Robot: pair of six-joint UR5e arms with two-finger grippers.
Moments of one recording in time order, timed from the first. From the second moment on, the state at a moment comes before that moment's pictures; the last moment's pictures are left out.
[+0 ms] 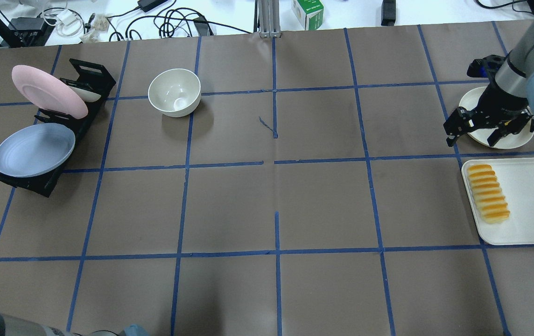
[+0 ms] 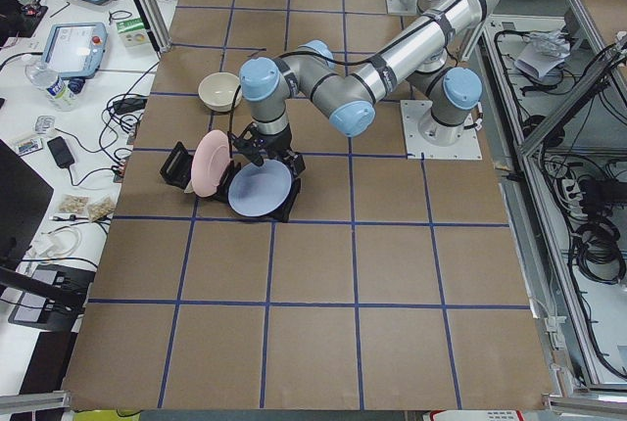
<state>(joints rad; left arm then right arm) -0.90 -1.86 -1.58 -1.34 1.70 -0.14 1.17 -1.36 1.82 -1.89 -1.59 -0.36</state>
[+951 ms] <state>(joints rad) -0.85 -2.02 -1.55 -1.18 1.69 -0.13 1.02 -1.34 2.03 -2.10 -1.65 -0.54</state>
